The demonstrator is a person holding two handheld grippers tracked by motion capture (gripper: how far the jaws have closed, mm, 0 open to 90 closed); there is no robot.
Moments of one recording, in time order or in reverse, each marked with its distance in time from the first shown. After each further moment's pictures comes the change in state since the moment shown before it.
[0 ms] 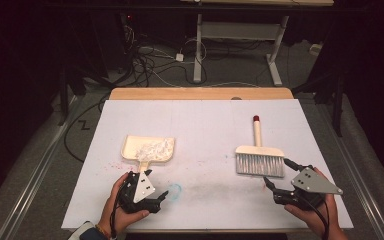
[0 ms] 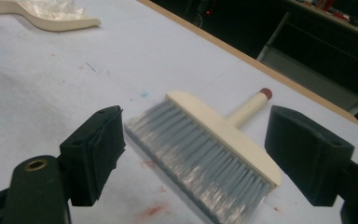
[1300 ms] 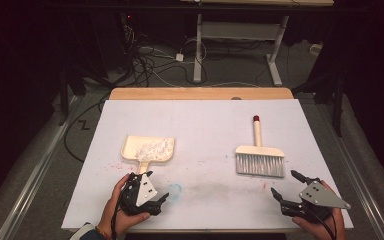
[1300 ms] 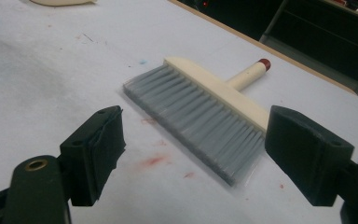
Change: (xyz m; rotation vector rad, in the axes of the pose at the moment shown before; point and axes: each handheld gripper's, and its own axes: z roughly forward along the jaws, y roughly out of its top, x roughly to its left) left arm -0.007 0.001 -0.001 0.016 0.018 0.043; right arm 0.001 -0.036 -0.013 0.016 -0.011 0.025
